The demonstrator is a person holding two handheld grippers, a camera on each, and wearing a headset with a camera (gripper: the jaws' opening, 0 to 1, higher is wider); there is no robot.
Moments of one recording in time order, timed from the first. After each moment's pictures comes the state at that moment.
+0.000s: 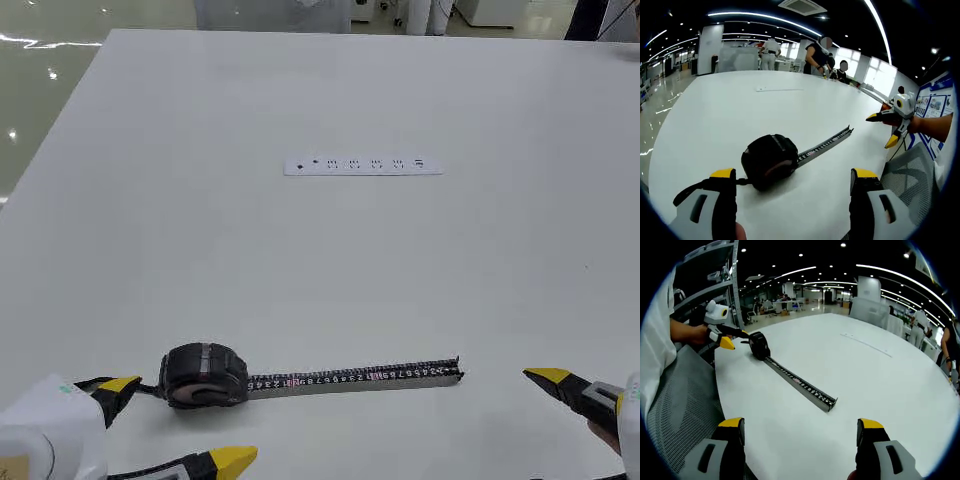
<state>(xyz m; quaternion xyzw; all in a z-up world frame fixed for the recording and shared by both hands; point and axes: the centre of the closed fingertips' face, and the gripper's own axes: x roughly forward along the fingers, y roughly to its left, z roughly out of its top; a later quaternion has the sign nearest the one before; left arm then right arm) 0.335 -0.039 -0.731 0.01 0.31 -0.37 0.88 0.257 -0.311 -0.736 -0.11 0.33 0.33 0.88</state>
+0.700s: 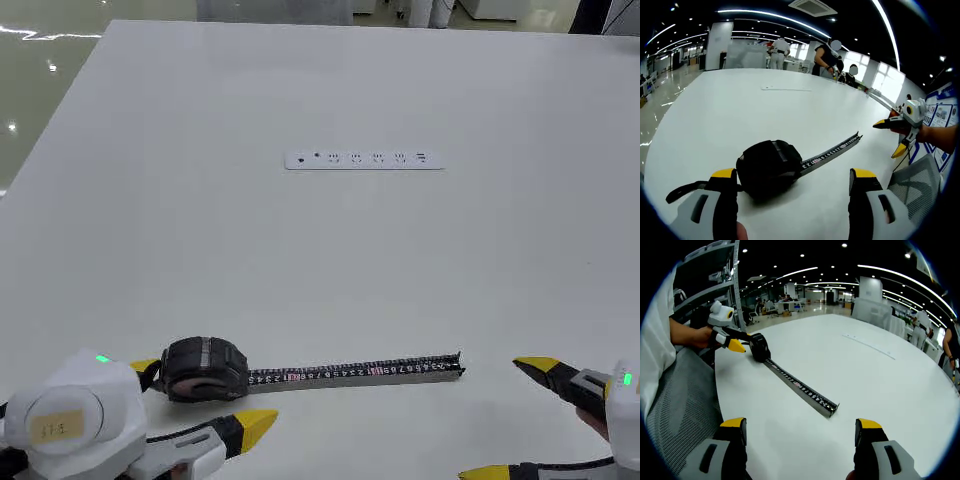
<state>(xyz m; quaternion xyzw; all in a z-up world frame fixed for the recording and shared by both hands) 0.351 -0.053 -0.740 -0.01 0.32 -0.33 0.89 0.268 -0.303 -0.738 -0.11 0.33 0.34 0.87</state>
